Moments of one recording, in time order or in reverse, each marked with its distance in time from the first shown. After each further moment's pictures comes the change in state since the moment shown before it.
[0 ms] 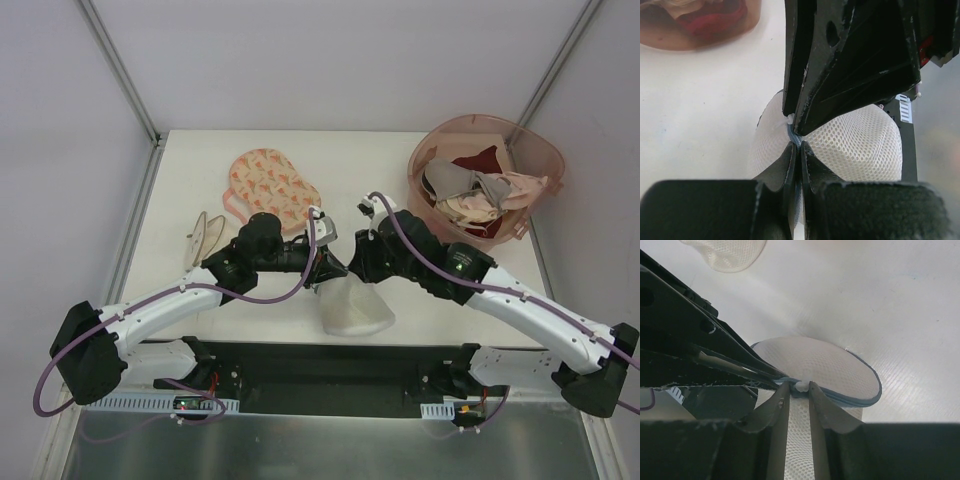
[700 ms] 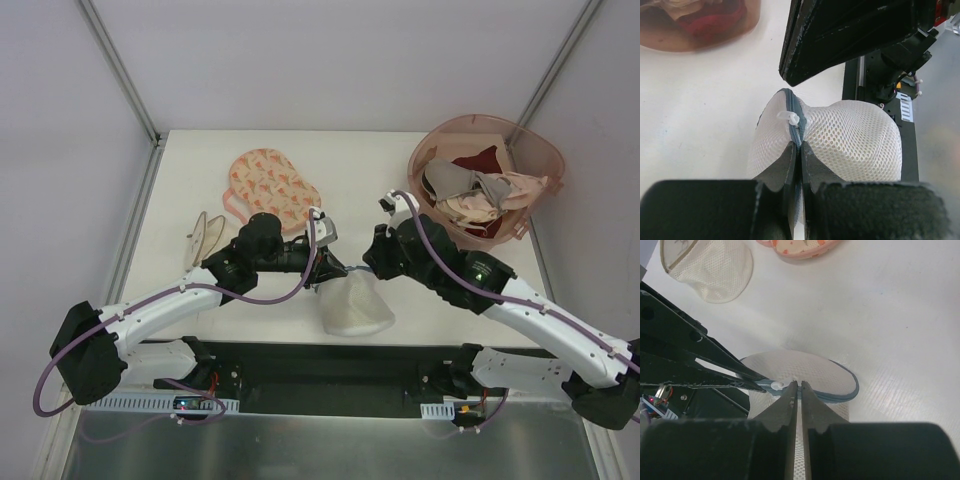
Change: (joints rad) left arm 0.000 0.000 0.000 -0.008 0.001 0.011; right arm -0.003 -0.098 -0.036 0.024 0.125 0.035
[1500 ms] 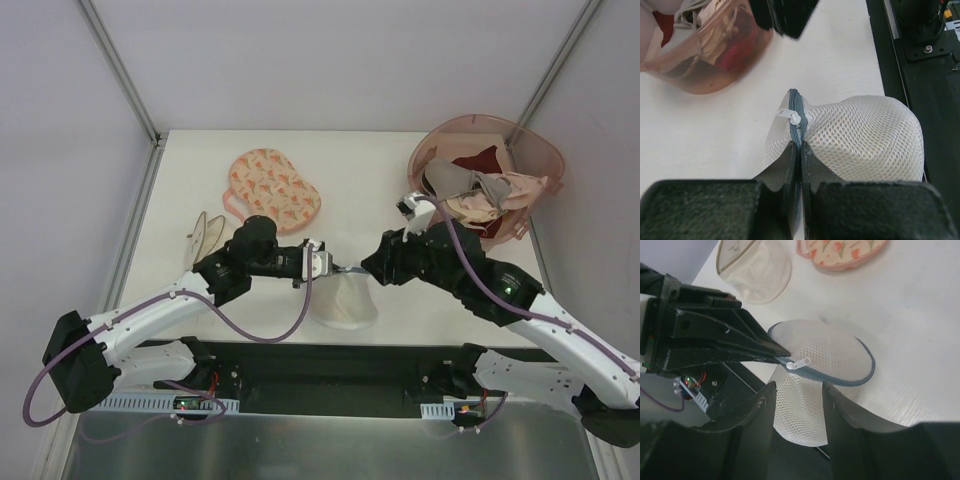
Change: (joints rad) left arm -0.001 -0.052 -0.005 -0.096 0.031 0.530; right arm -0.040 -0.144 -0.020 0.011 -0.119 -0.024
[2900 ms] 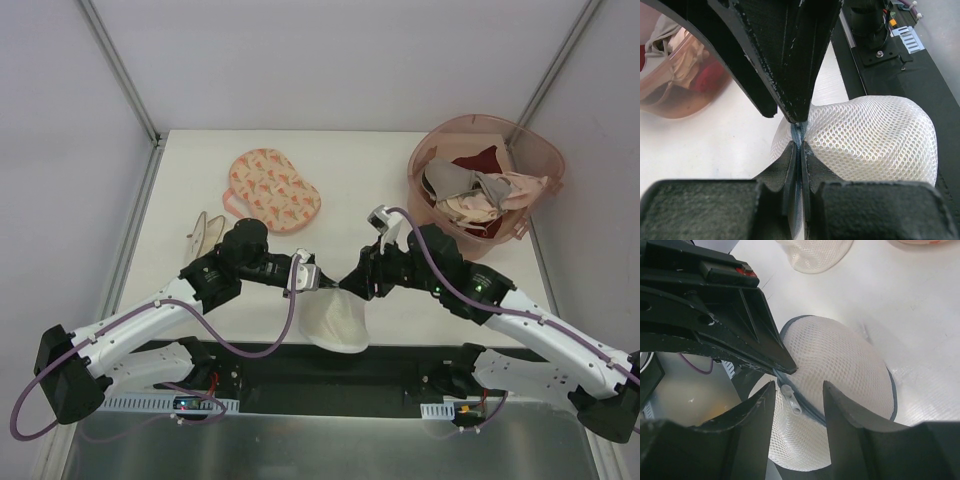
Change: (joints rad) left arm 0.000 -0.101 0.003 -0.122 0.156 0.049; right arm -0.005 0.059 -0.160 0.233 -0.341 -0.026
